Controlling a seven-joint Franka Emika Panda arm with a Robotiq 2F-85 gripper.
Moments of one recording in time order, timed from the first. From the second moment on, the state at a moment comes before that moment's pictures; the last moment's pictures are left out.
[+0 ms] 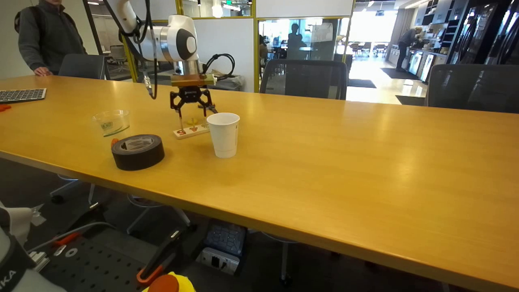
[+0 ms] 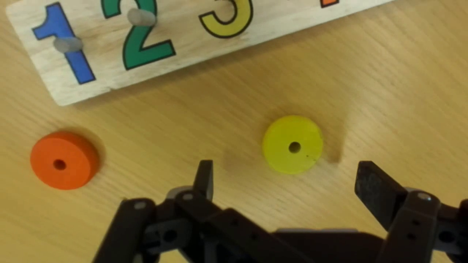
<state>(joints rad) 0.12 0.59 0.16 -1.76 -0.12 2.37 -0.41</state>
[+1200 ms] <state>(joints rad) 0.10 0.61 0.16 -1.72 -0.12 2.27 -0.41</state>
